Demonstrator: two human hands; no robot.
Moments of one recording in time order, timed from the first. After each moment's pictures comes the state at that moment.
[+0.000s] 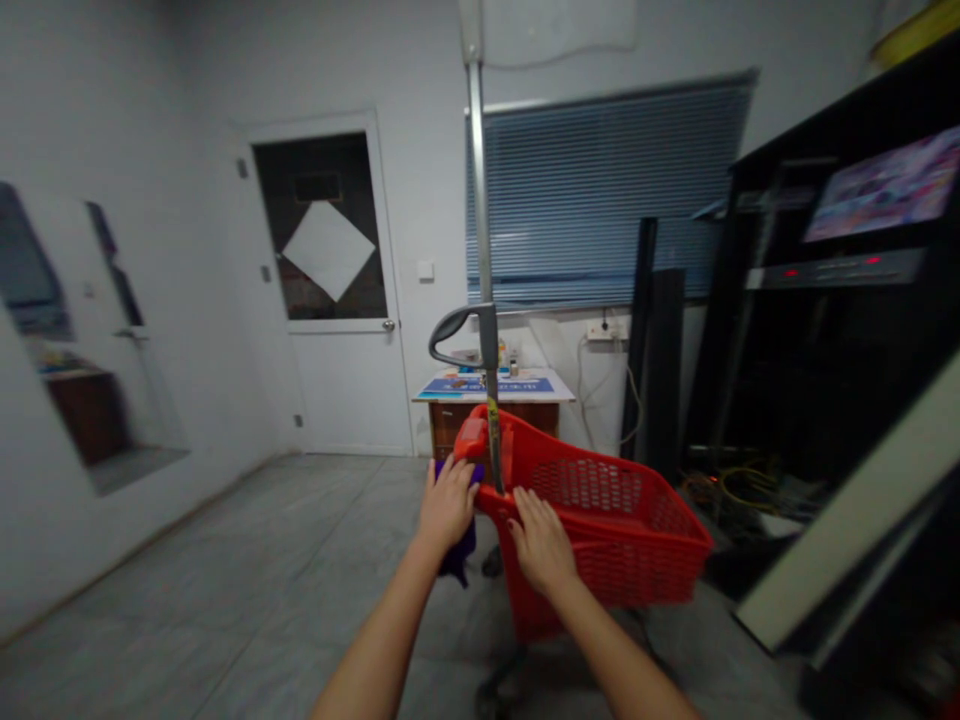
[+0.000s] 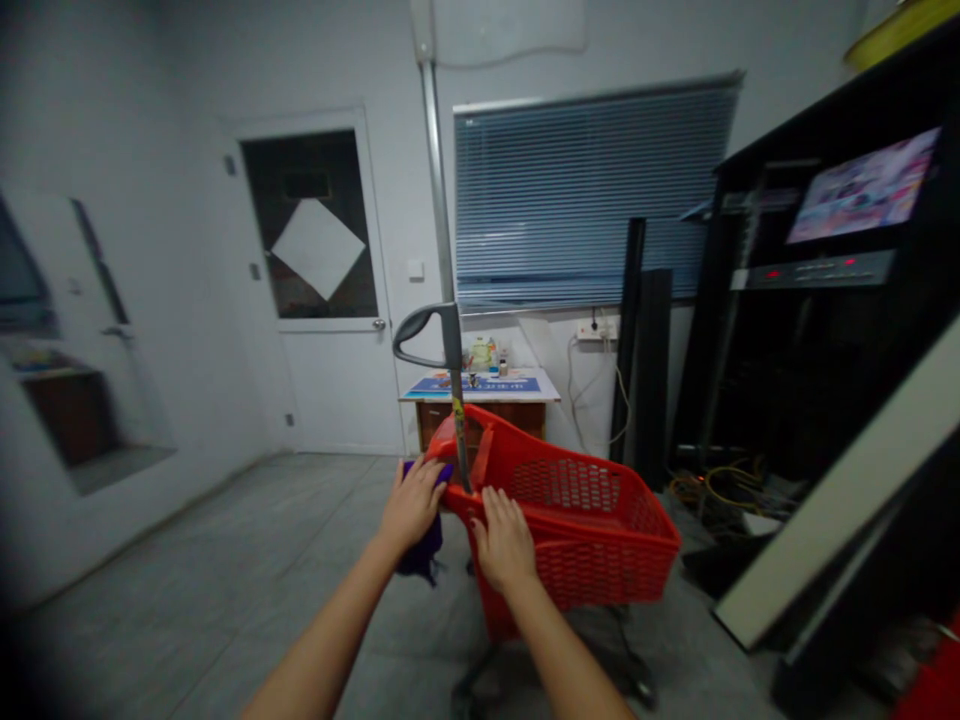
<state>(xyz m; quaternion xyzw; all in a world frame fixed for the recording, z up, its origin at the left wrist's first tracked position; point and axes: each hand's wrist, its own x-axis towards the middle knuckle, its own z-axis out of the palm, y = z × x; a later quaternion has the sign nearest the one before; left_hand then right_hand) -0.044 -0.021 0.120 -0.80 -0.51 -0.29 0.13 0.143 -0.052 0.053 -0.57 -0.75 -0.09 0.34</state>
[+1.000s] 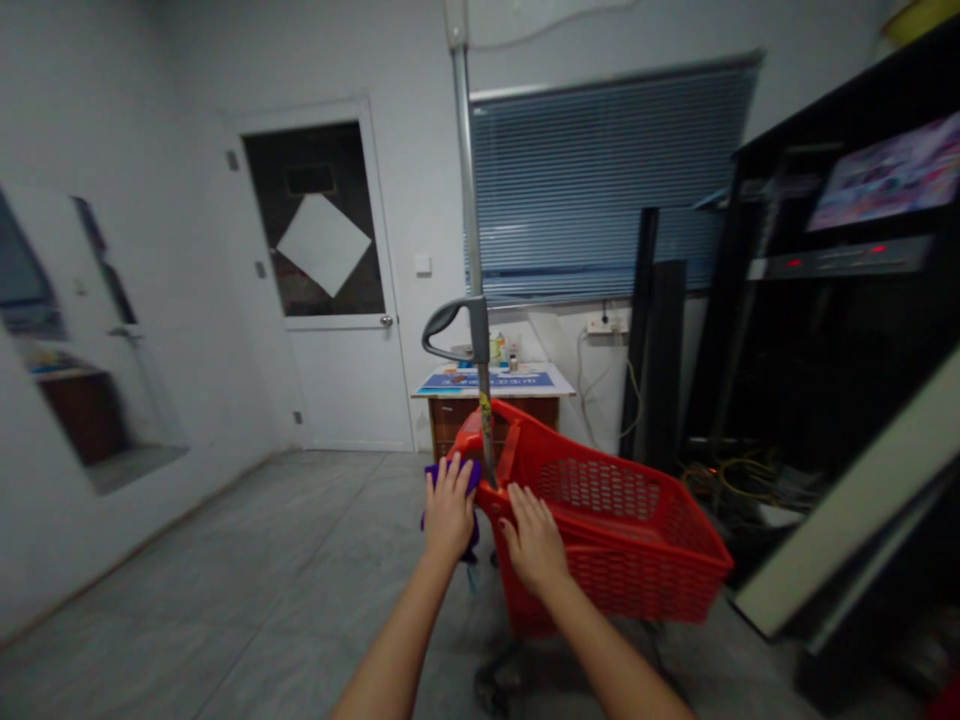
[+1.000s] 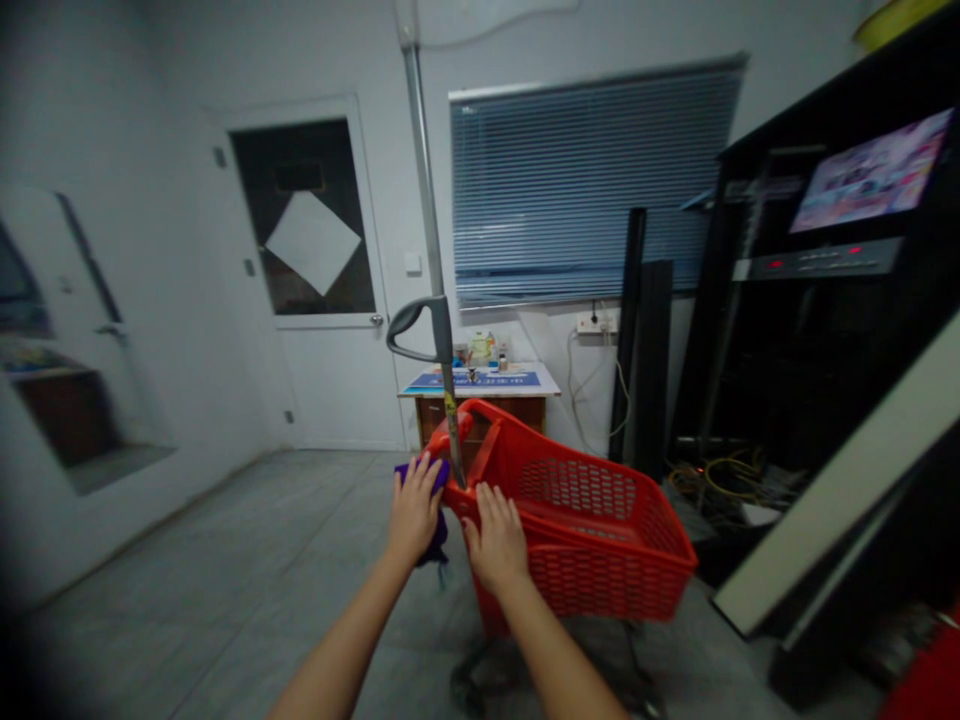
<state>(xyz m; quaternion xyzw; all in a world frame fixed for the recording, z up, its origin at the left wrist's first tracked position) -0.043 -0.015 0.087 -0.75 -0.55 -0.35 0.13 0.131 -0.051 0.045 -0.56 -0.73 -0.07 0.37</state>
